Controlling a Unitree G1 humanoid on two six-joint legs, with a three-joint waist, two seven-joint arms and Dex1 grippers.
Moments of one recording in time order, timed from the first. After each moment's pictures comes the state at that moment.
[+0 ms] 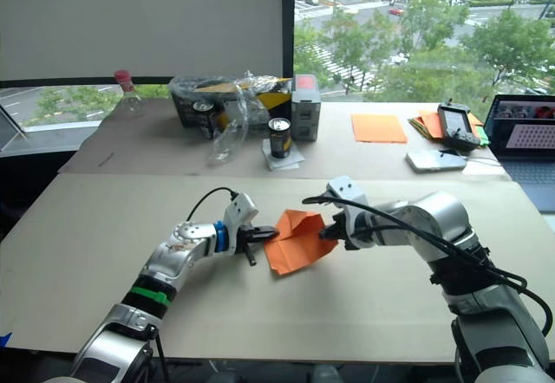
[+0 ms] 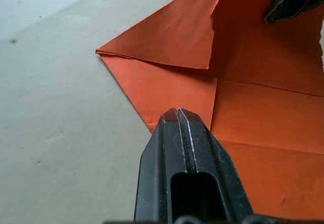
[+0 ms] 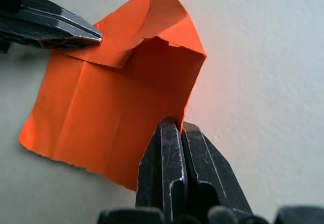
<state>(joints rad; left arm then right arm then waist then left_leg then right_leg) -0.61 0.27 -0.20 0.36 -0.12 0.40 -0.89 -0.78 -0.74 0.32 -0.11 0.84 1.32 0.25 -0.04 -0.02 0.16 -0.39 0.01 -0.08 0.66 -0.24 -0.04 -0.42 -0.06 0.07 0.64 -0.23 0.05</state>
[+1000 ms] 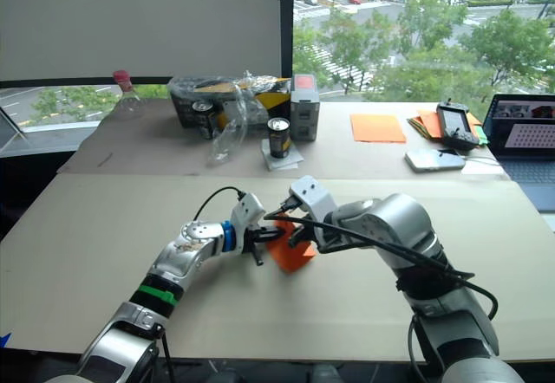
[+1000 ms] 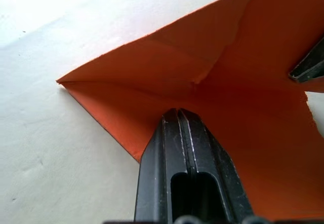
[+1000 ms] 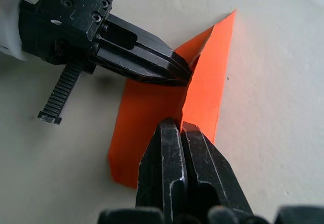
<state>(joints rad) -0.66 0.24 -0.22 0.43 -0.10 0.35 -0.84 -0.81 -0.53 0.28 -0.27 0.64 1.48 0.32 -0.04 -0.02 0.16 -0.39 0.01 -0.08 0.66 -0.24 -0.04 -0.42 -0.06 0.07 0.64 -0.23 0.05</state>
